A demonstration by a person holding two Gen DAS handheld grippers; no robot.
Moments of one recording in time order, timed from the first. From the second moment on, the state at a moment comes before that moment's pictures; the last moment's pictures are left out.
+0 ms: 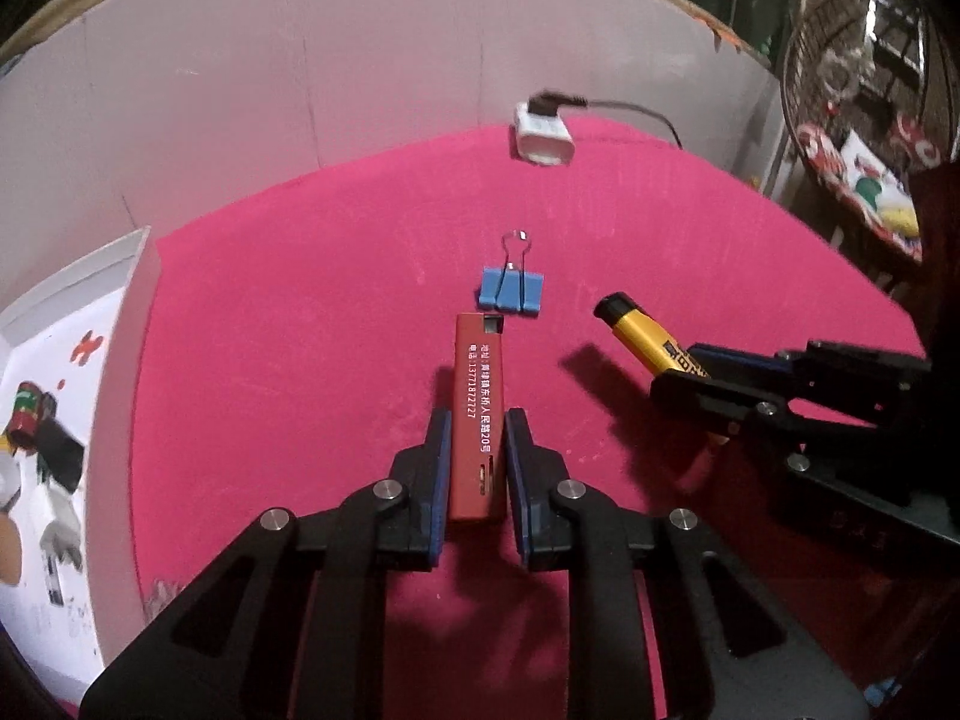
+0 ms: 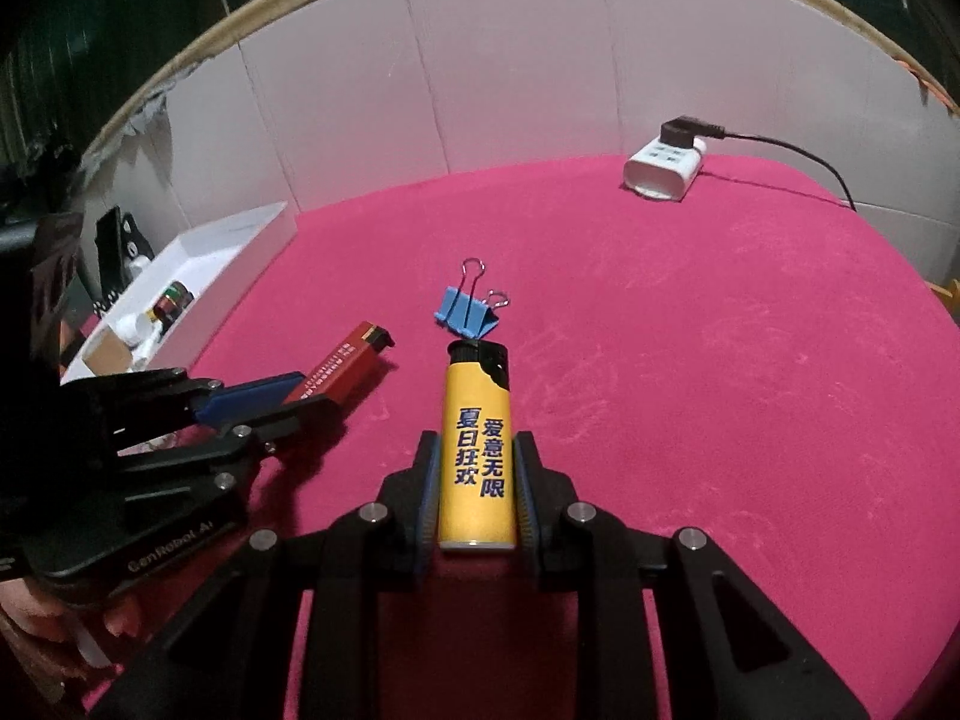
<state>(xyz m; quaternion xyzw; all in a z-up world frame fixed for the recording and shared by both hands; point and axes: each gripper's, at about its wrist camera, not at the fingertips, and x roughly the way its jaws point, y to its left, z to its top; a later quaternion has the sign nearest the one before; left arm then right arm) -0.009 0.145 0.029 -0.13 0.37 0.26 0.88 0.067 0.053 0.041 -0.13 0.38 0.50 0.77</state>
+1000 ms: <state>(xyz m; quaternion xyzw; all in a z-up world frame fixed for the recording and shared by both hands) -0.093 0.129 0.102 -0.12 0.23 0.38 0.89 0.017 0.038 0.117 -0.08 0.26 0.54 0.80</state>
